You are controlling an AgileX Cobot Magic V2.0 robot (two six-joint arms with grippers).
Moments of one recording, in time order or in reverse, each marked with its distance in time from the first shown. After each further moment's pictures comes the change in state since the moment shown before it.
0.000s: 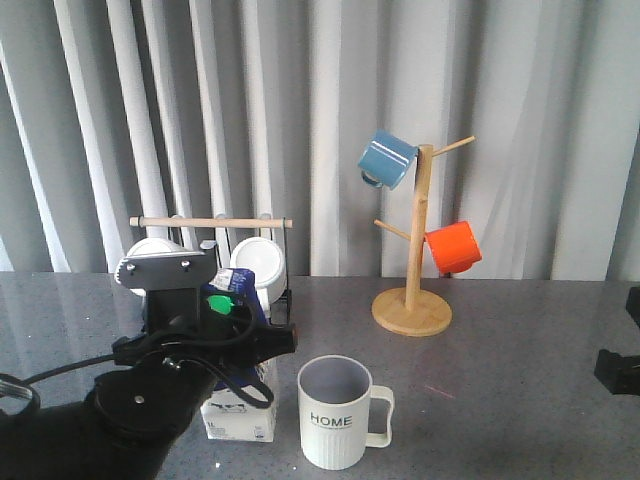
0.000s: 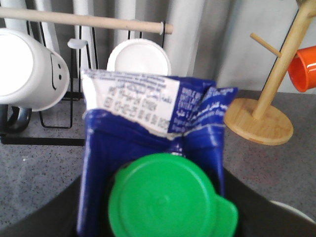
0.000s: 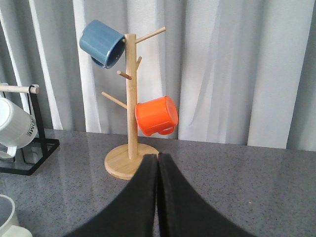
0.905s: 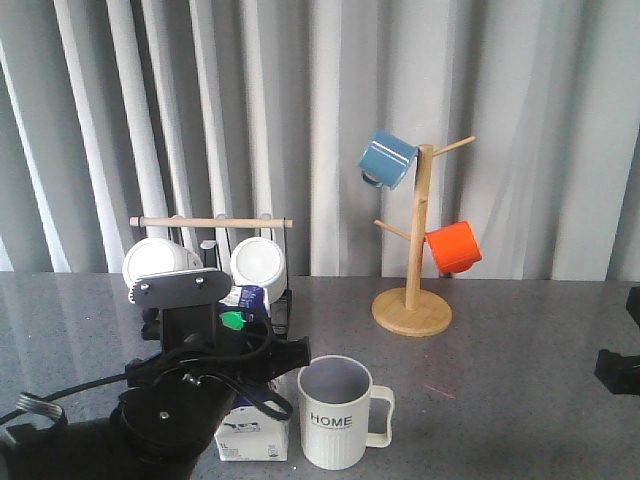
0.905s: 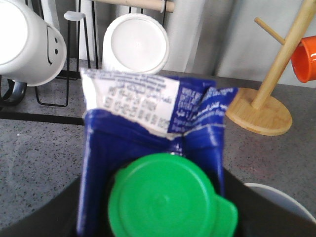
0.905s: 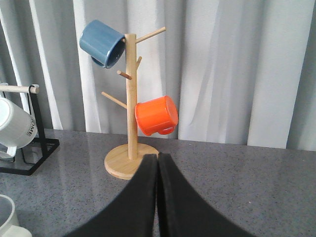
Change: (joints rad) left arm -0.049 0.026 -0.004 -0.083 -0.055 0.000; right arm 0.000 0.000 0.000 0.000 0.000 0.000
